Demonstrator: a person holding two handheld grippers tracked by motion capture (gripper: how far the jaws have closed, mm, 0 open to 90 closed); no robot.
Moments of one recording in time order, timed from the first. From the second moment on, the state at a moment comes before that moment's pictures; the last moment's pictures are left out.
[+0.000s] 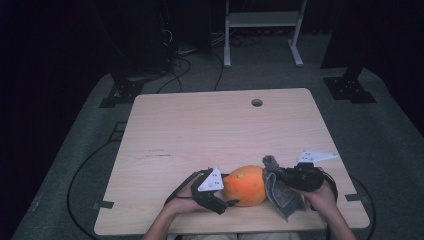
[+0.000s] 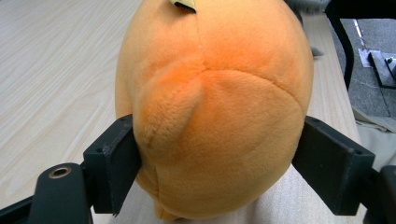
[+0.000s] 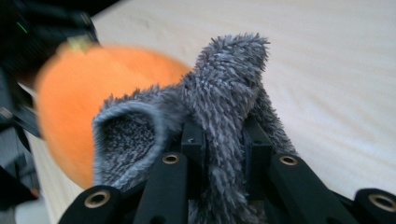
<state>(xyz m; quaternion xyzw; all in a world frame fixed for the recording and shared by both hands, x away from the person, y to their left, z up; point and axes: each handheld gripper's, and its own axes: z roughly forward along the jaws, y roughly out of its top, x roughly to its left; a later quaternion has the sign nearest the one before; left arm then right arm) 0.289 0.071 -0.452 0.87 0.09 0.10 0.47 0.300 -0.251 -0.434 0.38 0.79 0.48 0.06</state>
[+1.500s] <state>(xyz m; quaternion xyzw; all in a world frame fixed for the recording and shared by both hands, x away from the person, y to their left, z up) 0.289 0.060 -0.428 0.82 0.14 0.11 0.55 0.279 -0.250 -0.388 0.33 0.76 0.55 0.10</state>
